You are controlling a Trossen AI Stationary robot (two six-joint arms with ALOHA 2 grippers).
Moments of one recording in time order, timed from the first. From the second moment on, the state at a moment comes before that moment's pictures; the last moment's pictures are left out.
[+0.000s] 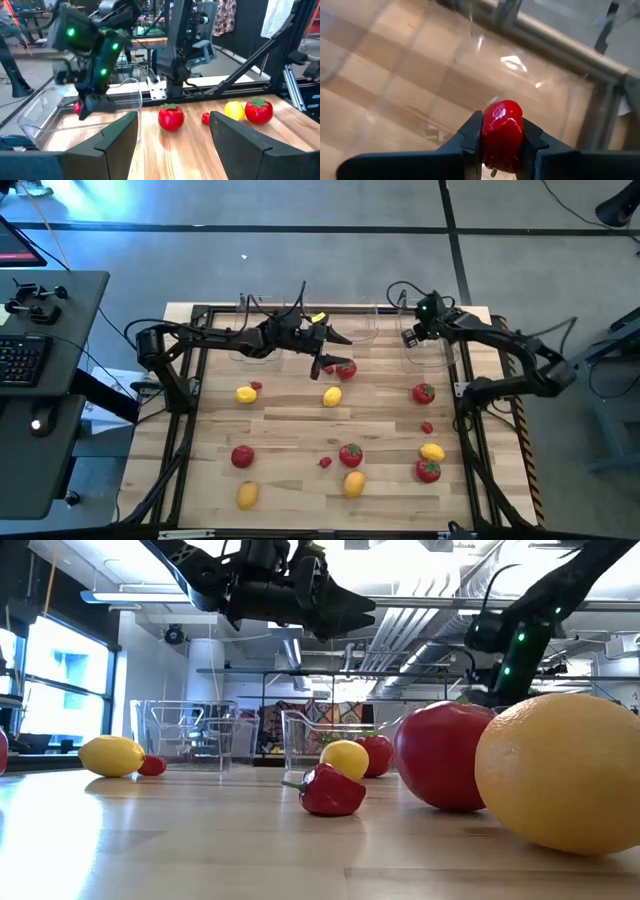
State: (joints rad) left arm 0.32 1.73 1.06 0.54 0.44 0.12; right arm -0.95 1.28 0.67 -0.43 0.19 0.10
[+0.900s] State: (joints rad) left arm 0.31 1.73 1.06 0.49 0.44 0.13; right arm -0.92 1.39 0.67 -0.41 0.36 0.14
